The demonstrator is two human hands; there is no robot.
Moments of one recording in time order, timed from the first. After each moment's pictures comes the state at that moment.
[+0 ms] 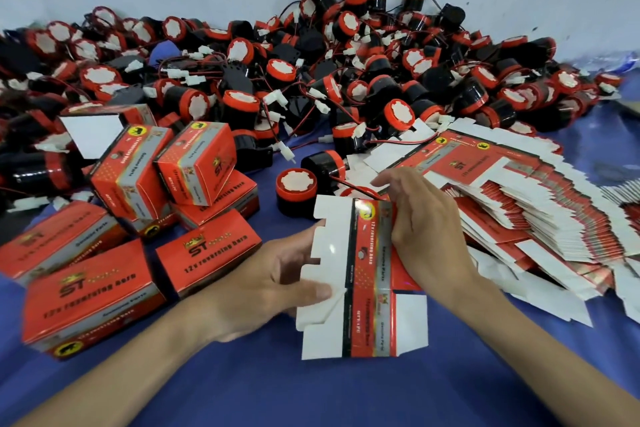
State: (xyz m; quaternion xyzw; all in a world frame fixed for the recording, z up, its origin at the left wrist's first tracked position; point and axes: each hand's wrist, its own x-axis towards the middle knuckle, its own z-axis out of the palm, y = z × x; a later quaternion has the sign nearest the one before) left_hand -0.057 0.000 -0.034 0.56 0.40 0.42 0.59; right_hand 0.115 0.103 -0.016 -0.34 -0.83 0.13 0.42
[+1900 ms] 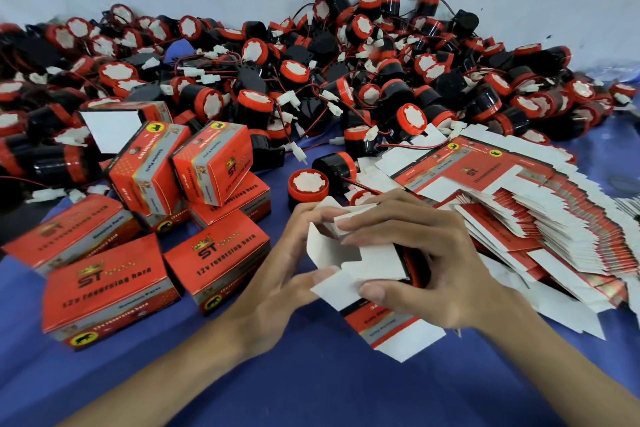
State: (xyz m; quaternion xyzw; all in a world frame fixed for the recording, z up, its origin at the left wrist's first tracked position) left_hand -0.044 -0.005 -0.050 0.56 0.50 0.54 0.39; right_hand 0.122 0.090 -0.007 -0.06 -0.88 0.25 0.40
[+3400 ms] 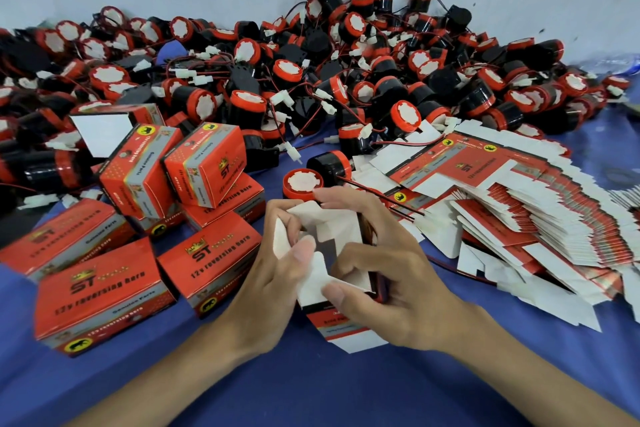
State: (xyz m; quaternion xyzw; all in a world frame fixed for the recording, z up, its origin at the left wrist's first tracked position) left_hand -0.037 -0.008 -0.036 0.54 0.51 0.60 0.30; right_hand 0.108 0.069 -0.020 -0.07 -0.89 0.28 0.36
